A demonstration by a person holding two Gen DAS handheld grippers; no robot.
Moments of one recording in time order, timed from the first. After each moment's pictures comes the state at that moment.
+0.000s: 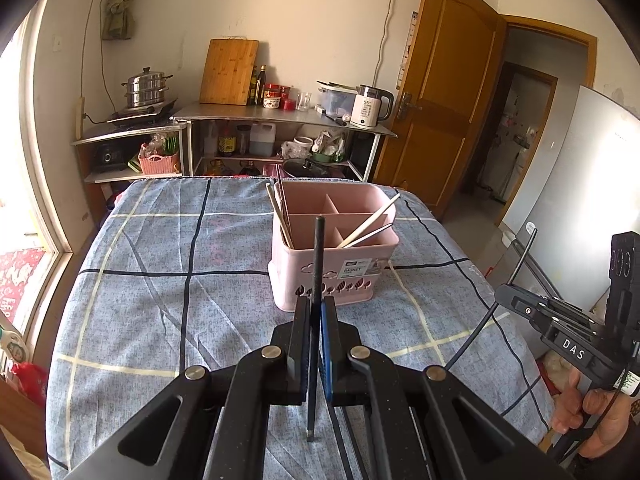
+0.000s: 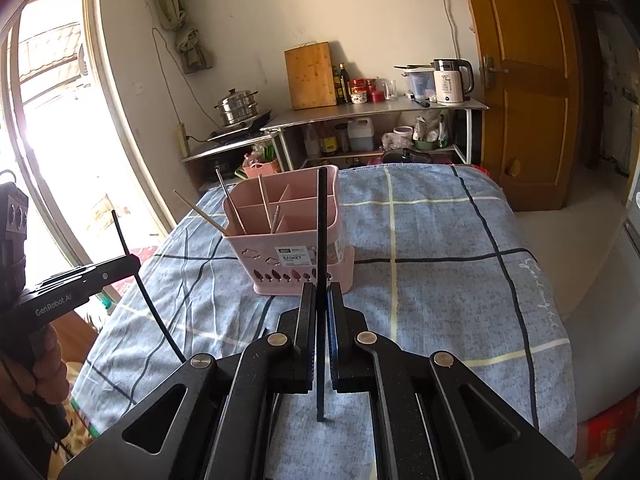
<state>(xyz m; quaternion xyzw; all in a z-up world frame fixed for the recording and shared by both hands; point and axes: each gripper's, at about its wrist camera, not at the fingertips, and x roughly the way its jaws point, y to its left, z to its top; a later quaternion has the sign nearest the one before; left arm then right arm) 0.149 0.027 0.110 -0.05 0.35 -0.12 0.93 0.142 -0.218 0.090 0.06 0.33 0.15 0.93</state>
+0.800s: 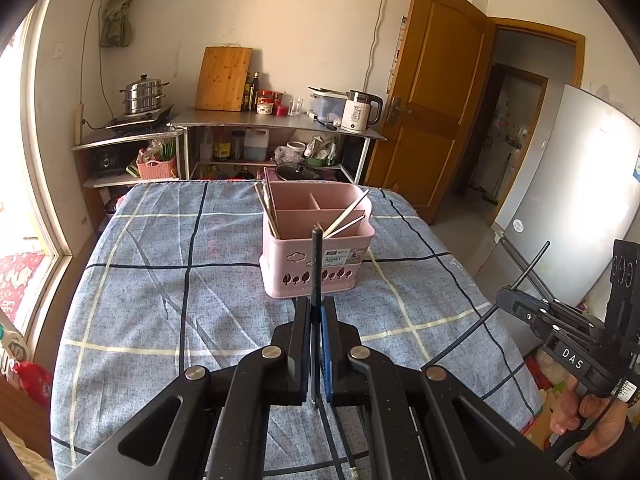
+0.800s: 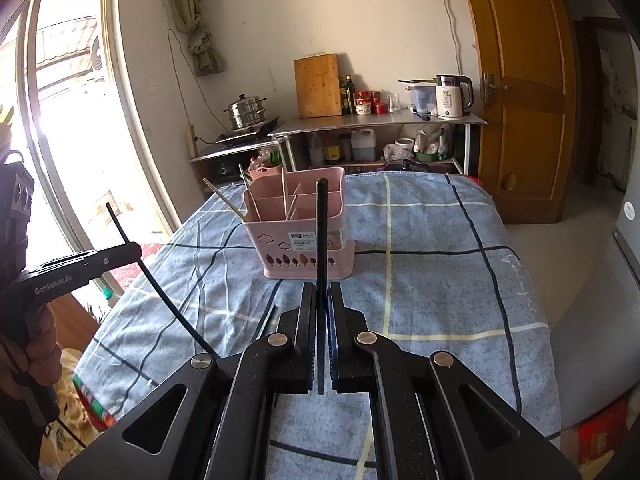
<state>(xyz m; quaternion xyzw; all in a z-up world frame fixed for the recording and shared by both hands) 0.110 0.024 0.129 -0.05 0.34 -0.13 0.93 0.090 -0.222 0.105 0.04 0.30 0.15 0.94</state>
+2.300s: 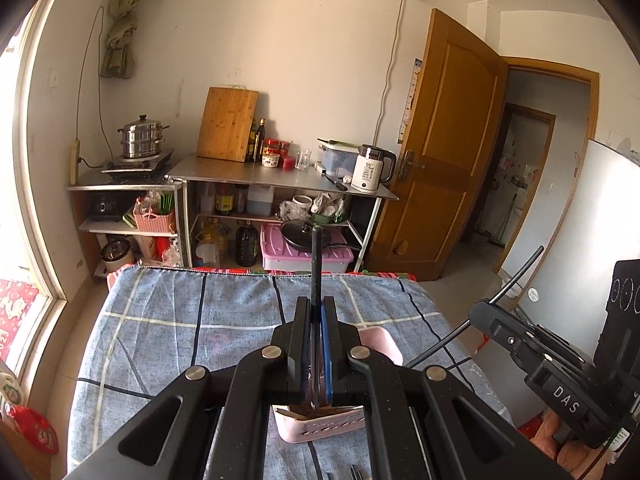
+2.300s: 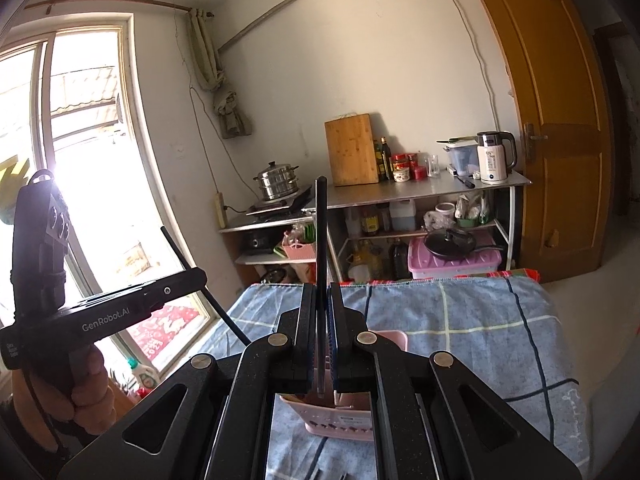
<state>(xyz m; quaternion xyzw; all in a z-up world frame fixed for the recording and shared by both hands) 0.270 0.035 0.202 -0.07 0.27 -0.12 0.95 0.234 -0.173 0.177 0.09 0.21 0.21 0.95</state>
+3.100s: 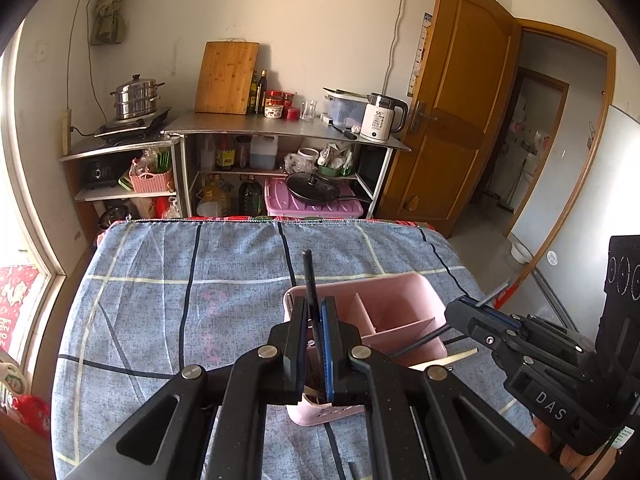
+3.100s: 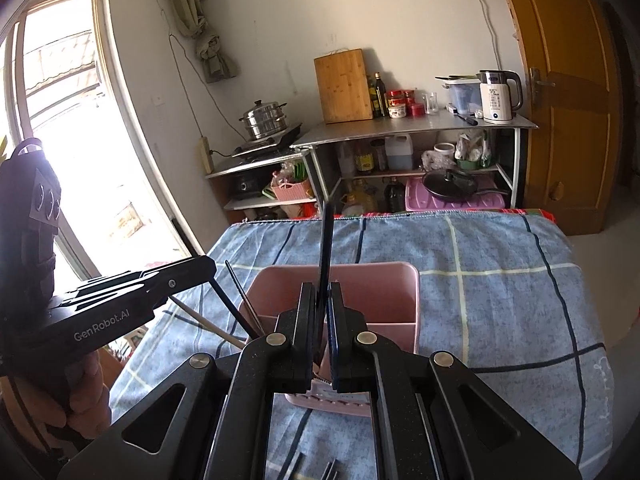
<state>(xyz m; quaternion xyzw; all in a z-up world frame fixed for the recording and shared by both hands) 0.306 0.024 0.128 -0.05 0.35 -0.12 0.93 0.275 -0.157 0.110 0.07 0.31 0.20 0.92</state>
